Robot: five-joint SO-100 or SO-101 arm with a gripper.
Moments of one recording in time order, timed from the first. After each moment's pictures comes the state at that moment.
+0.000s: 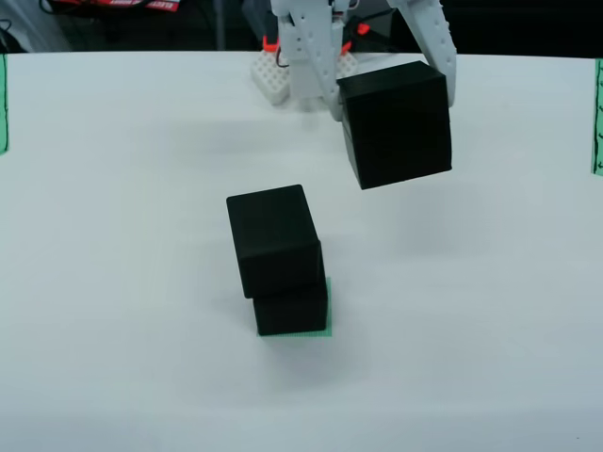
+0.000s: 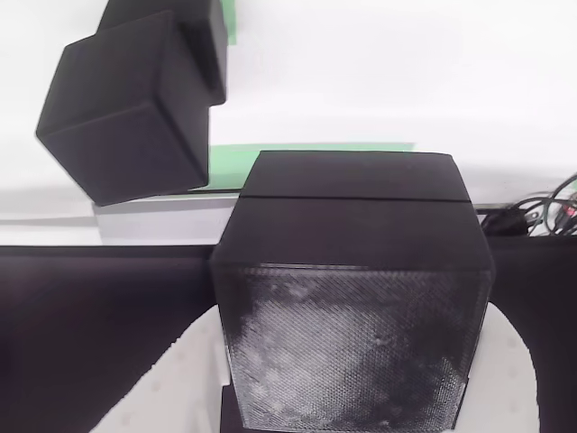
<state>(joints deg) -10.3 119.4 87.8 88.2 -85.8</state>
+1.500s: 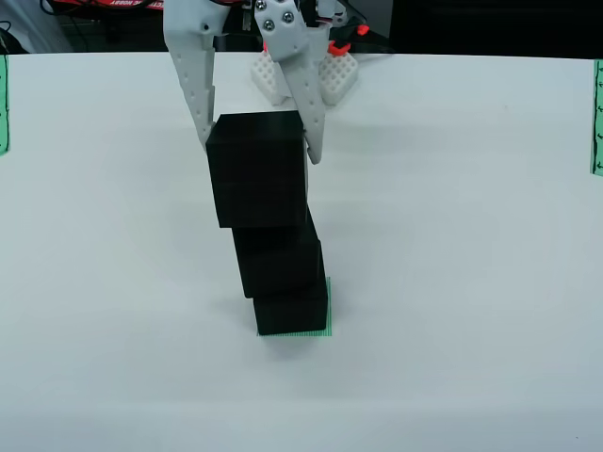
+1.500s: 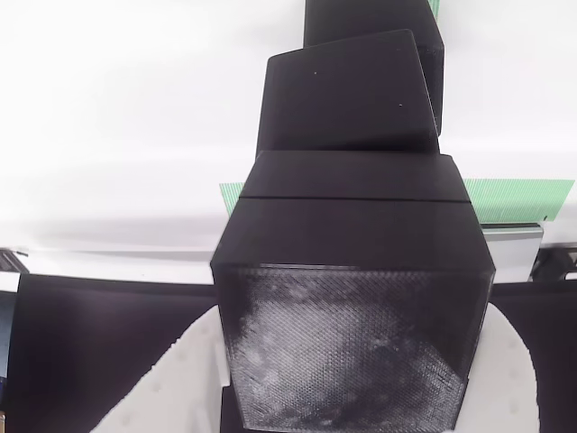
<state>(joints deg) 6.2 114.0 92.4 82.1 -96.6</state>
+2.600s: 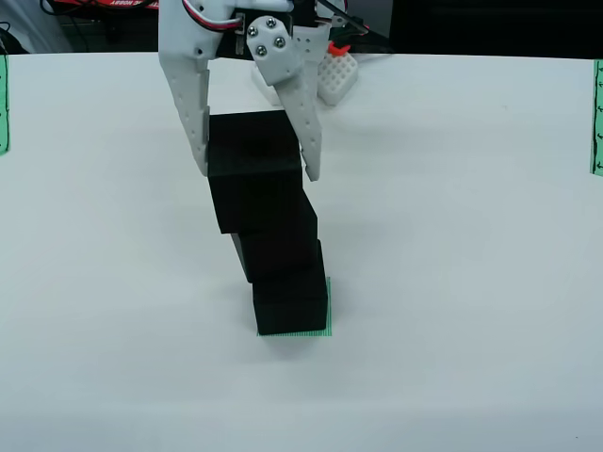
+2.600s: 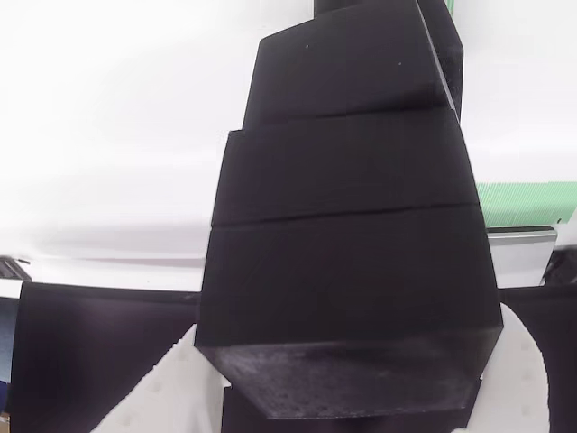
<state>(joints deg) 7.1 113.1 96.3 77.2 -96.5</state>
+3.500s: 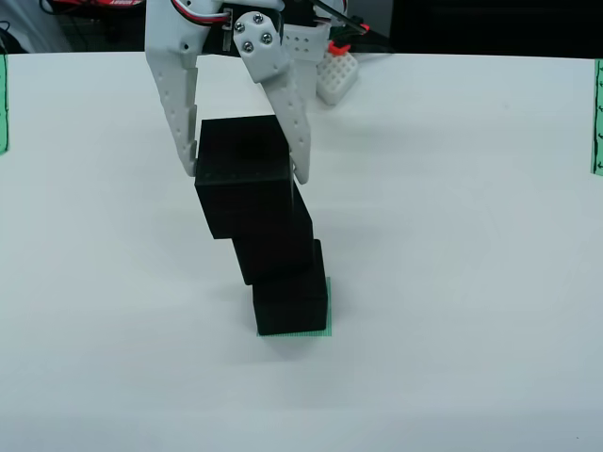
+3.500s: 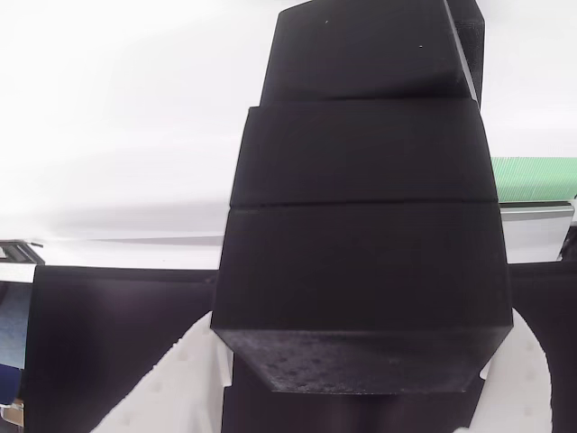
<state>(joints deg) 8.5 113.1 96.2 74.8 -96.4</state>
